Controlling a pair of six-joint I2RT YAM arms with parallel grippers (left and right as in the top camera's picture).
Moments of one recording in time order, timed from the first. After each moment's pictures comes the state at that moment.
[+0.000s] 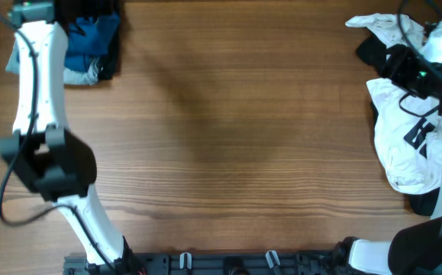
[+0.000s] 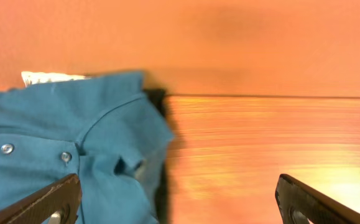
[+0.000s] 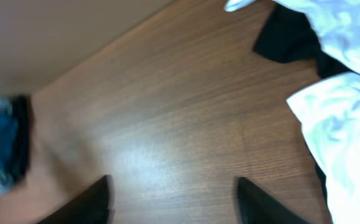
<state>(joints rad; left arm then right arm) 0.13 2.11 2.16 -0.75 0.16 0.06 -0.35 1.54 1.44 -0.82 -0.46 0.16</state>
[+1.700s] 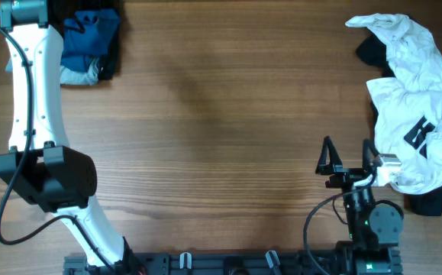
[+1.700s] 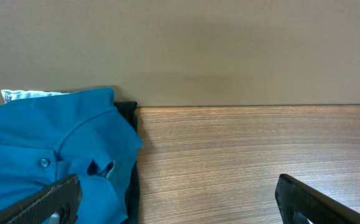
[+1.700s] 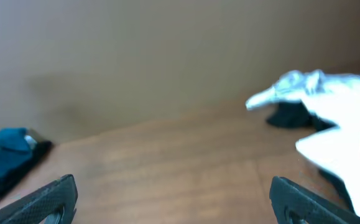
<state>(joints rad) 0.11 2.03 2.18 -0.80 0.24 0.03 0.00 0.02 0.01 0.01 -0.04 0.32</state>
